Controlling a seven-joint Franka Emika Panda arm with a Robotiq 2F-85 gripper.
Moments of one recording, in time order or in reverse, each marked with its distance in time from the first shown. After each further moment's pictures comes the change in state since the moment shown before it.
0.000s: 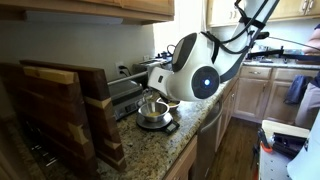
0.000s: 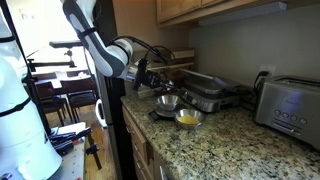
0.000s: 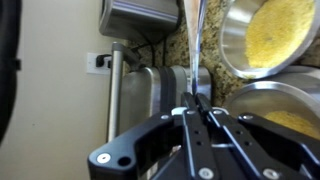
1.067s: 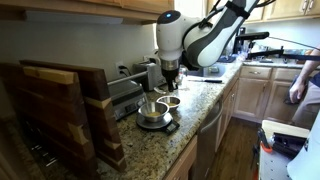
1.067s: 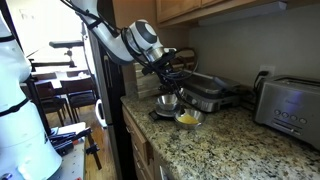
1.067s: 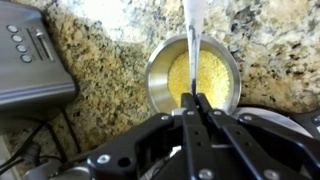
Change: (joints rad) arm -0.131 -0.014 -0.175 0.142 1.120 0.339 -0.997
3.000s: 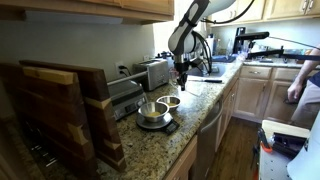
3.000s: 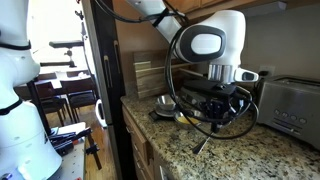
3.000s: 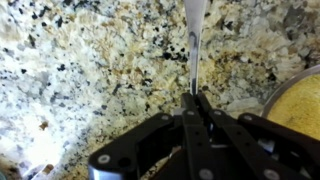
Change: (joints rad) arm -0.284 0.396 -0.095 0.470 0.962 -0.244 -0.438
